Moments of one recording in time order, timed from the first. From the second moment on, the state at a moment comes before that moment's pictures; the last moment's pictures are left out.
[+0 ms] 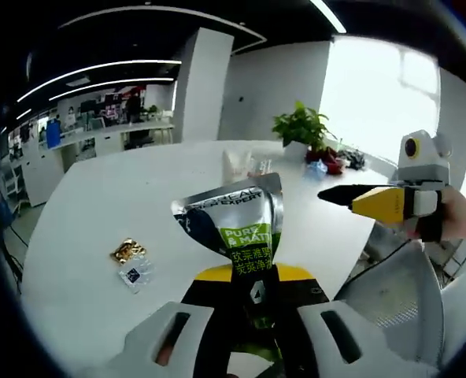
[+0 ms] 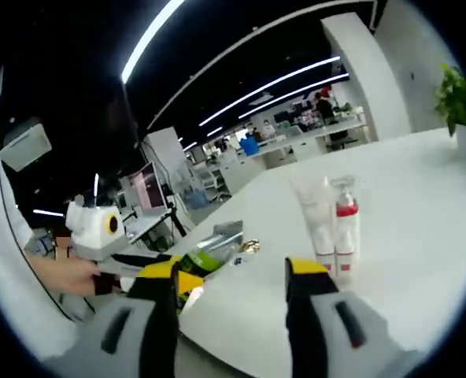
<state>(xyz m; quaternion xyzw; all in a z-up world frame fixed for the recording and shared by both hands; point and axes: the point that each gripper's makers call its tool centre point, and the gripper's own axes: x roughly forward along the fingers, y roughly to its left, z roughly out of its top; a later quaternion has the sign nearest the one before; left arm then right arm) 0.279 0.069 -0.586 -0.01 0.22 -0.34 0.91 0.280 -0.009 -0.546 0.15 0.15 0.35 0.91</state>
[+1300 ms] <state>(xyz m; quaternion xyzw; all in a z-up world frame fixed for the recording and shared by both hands) 0.254 0.033 -0.568 0.01 0.20 -0.41 0.89 0.286 0.006 -0.520 0.37 0.16 0.37 0.84</state>
